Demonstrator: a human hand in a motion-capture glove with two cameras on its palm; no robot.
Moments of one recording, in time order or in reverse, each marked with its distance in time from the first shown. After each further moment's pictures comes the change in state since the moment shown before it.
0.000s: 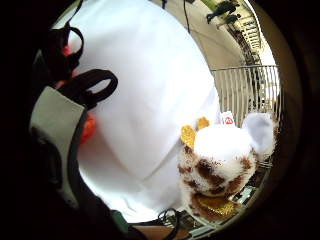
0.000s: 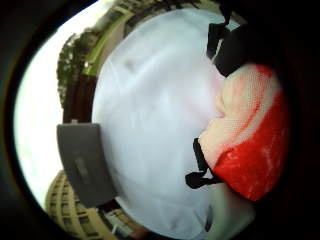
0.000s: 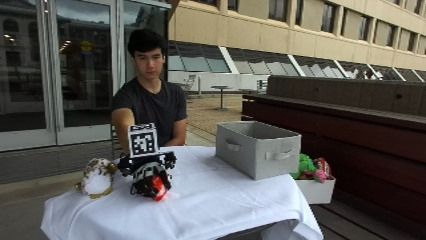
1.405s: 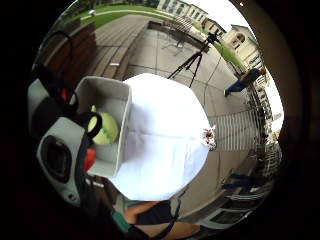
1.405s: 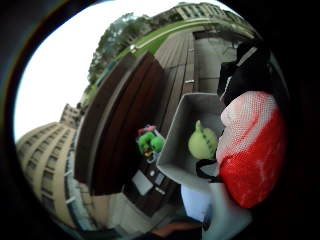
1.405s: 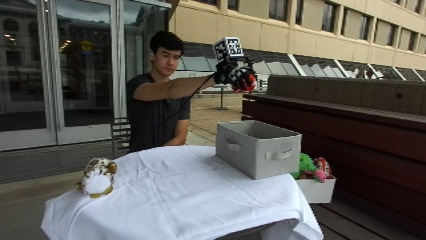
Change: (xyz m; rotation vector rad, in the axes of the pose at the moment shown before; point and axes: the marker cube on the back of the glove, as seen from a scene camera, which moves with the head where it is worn) arm -0.396 0.202 -0.286 0.272 -0.100 -0.376
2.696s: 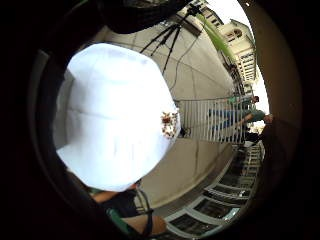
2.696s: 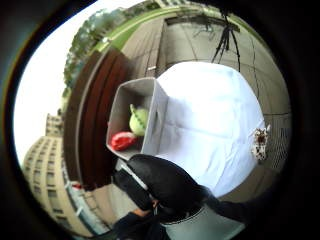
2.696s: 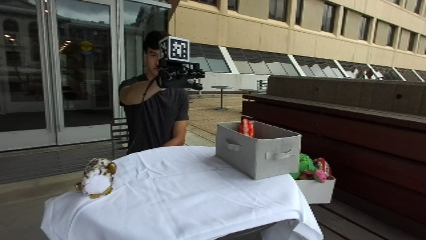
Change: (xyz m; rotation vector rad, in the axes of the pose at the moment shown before) arm 0.266 0.038 -0.013 -0.171 0.209 0.066
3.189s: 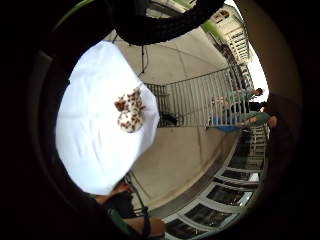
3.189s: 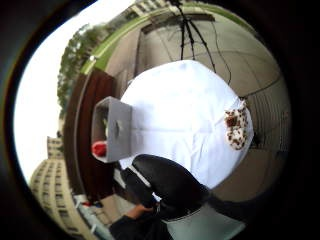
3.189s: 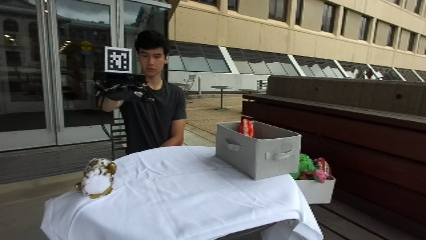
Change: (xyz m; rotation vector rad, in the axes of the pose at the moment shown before) arm 0.185 0.045 0.051 -0.094 0.003 0.239
